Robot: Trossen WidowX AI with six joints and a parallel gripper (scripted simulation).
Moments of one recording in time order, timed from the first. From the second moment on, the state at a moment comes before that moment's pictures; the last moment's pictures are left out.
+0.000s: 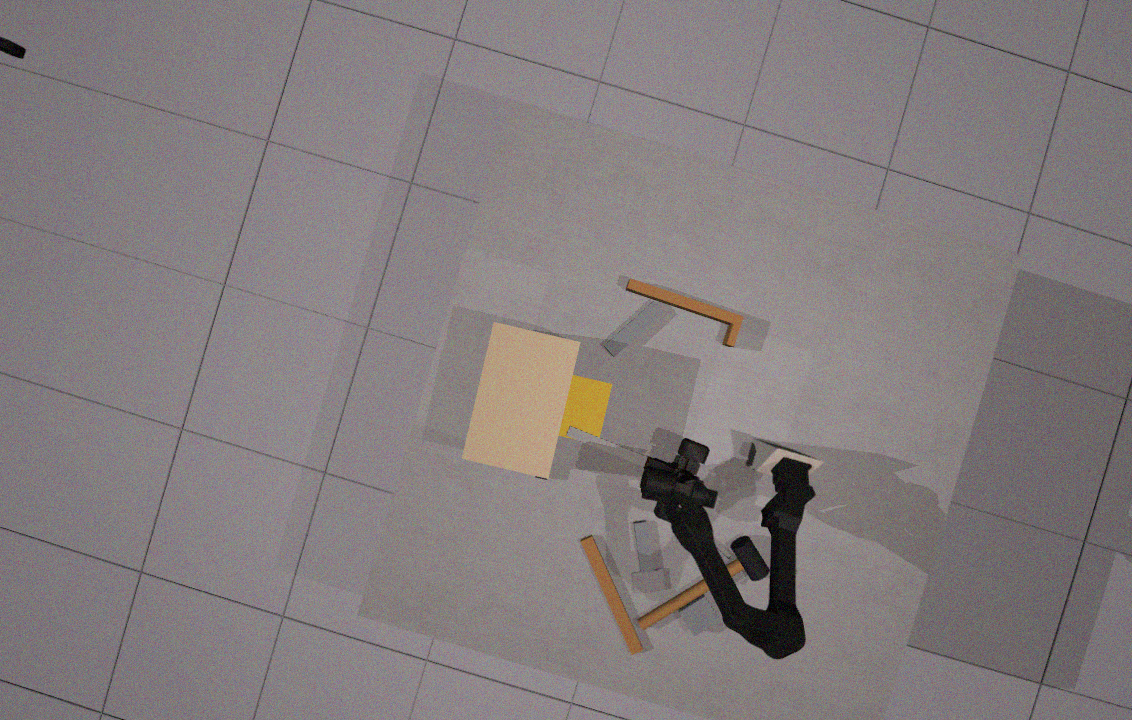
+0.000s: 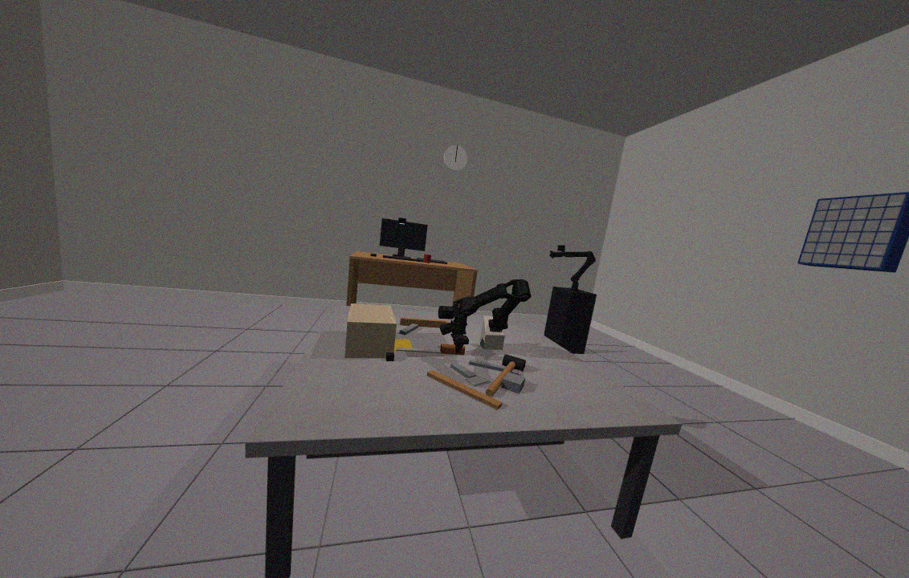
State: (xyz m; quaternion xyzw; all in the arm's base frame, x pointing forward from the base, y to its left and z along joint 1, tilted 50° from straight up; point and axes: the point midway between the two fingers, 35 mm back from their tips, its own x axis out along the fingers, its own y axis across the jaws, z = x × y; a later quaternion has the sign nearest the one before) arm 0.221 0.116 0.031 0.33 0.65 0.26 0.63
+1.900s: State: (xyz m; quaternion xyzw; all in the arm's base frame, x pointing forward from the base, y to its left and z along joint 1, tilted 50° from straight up) arm 0.230 0.117 0.030 0.33 0.65 0.27 0.63
